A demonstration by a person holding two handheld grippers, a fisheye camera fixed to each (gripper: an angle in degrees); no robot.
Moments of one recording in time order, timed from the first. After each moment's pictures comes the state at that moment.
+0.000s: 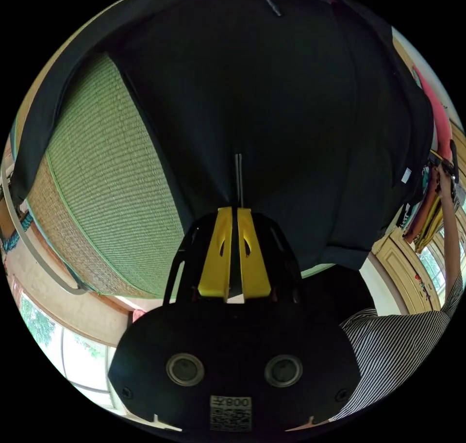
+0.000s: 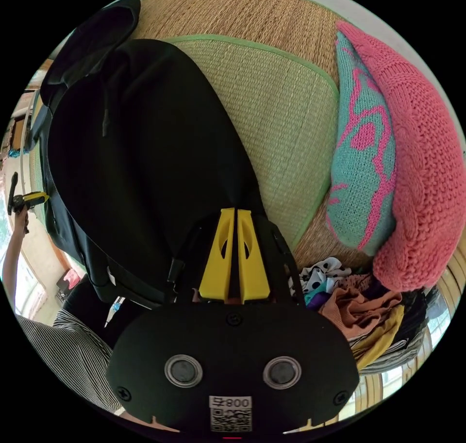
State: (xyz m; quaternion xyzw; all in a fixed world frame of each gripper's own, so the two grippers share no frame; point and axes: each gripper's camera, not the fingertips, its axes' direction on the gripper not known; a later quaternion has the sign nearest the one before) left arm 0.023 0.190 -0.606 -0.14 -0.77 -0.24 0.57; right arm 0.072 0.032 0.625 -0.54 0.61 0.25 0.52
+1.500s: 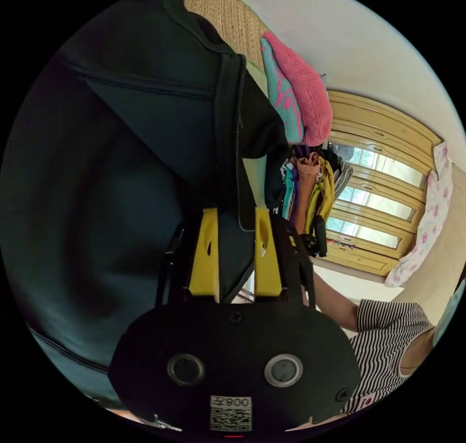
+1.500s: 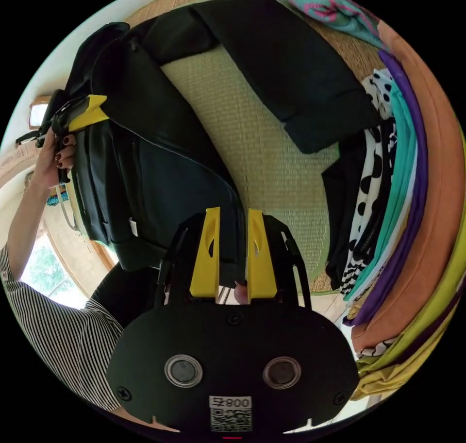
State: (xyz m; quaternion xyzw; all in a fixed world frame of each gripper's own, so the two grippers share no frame) left arm -0.146 -0.047 -0.375 -0.16 -0.50 -0.11 0.84; right arm -0.040 0.195 0.404 -0.38 0.57 0.42 0.60
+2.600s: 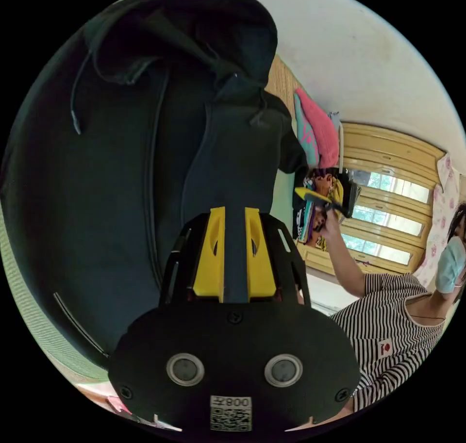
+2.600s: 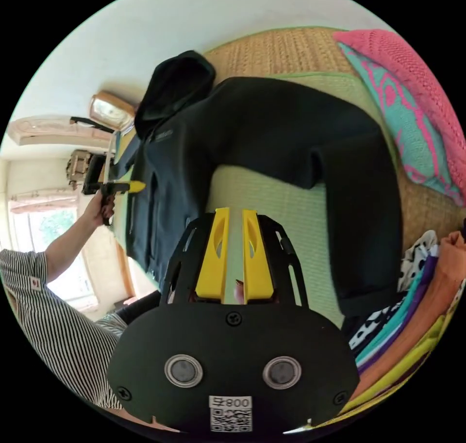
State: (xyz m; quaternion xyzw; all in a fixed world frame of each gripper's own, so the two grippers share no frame) left arm -0.117 -0.052 -0.428 -0.12 -0.57 -0.10 0.81; right arm -0.025 0.116 0.433 -0.34 0.53 0.27 0.73
